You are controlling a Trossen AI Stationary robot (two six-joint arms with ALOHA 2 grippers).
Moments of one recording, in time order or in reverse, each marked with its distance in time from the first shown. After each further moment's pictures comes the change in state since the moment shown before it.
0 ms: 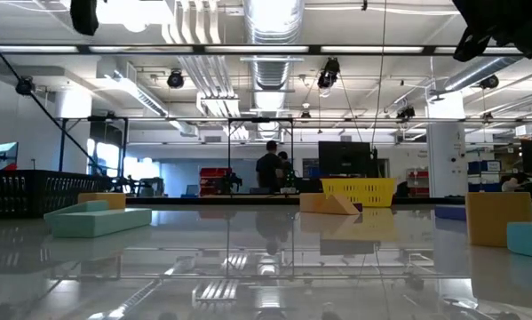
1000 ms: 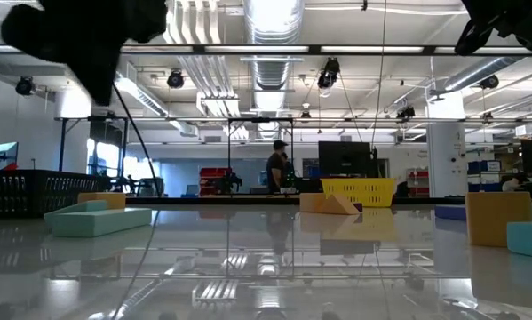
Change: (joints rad) left arm 0.003 0.843 0.771 -1.578 0.844 -1.262; right arm 0.000 0.000 0.036 -0.005 0.001 0.035
